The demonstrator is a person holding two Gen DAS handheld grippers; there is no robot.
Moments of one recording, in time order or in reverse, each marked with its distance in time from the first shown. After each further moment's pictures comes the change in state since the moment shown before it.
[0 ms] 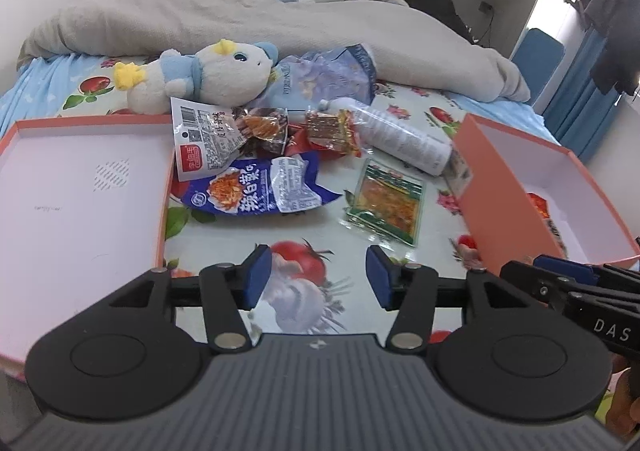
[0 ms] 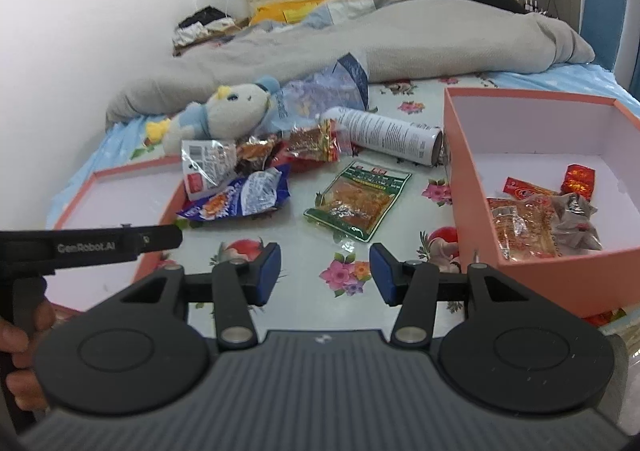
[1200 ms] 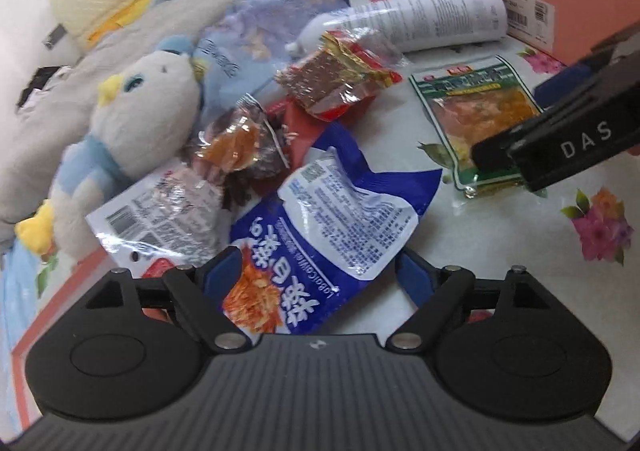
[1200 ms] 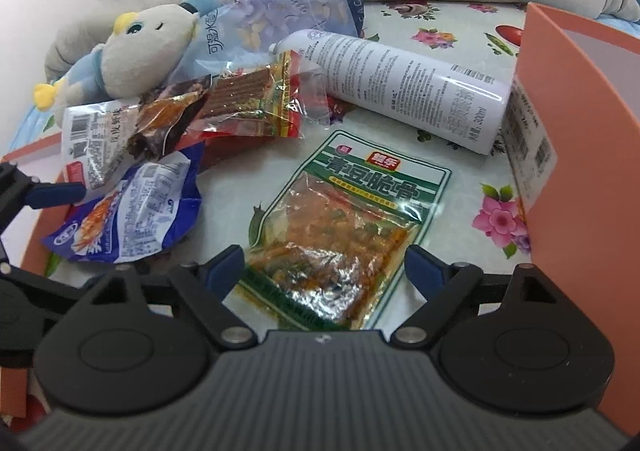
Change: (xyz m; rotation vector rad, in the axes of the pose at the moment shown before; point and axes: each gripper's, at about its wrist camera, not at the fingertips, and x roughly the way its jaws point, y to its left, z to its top) left arm 0.196 0.001 0.040 0.661 0.158 0.139; right arm 0.213 -0.034 0.040 -0.004 0.211 -0.018
